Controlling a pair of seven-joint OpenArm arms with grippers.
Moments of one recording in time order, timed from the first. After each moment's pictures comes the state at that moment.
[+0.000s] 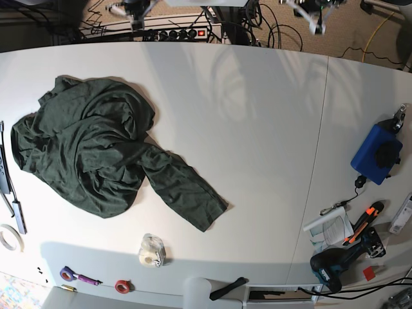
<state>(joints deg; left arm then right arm) 32.2 -17.0 8.6 59.1 -25.9 -15.8 13.8 -31.3 14.3 -11.5 53.7 5.2 -4.6 -3.4</state>
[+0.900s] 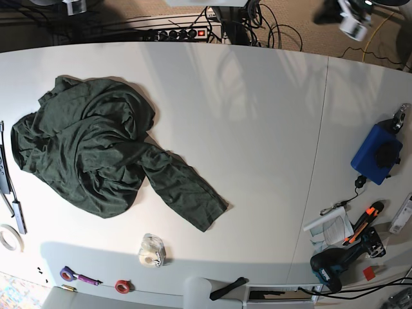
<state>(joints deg) 60.4 -29.8 -19.1 109.3 -36.5 -38.0 23.8 -67.9 18.9 17.4 102.3 -3.1 -9.7 -6.2</state>
